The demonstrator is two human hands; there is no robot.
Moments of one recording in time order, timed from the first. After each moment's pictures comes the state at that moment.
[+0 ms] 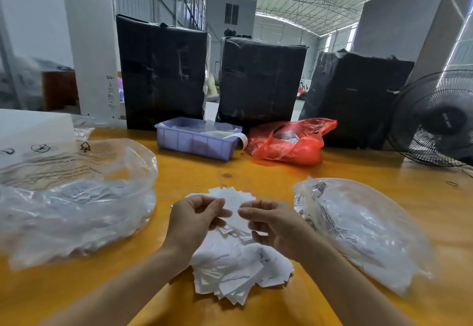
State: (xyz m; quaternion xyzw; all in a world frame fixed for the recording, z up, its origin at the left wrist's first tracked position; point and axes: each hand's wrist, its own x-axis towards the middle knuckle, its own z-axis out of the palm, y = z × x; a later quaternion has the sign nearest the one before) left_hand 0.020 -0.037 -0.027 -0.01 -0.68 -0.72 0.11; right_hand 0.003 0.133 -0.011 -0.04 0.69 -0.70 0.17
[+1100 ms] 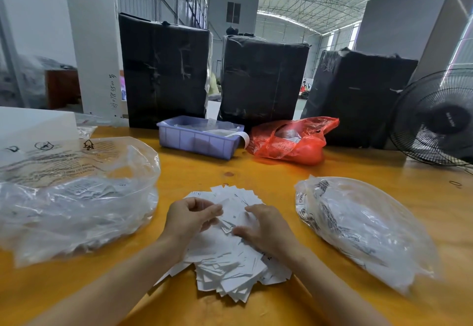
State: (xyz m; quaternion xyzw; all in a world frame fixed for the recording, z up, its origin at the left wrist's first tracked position) left_hand 0.002 -0.050 -0.041 0.06 -0.66 -0.75 0.06; right_hand -0.025 0.125 -0.051 -0.15 0.96 -0.21 -0.10
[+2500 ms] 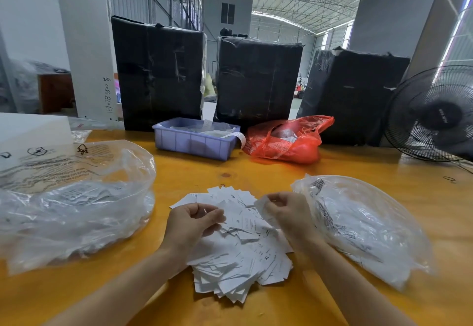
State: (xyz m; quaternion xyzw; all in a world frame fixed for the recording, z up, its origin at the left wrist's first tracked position) left_hand 0.005 -0.044 -0.048 0.03 -0.64 -0.76 0.06; right_hand -0.019 0.152 -0.027 -0.02 0.84 -0.51 -0.16
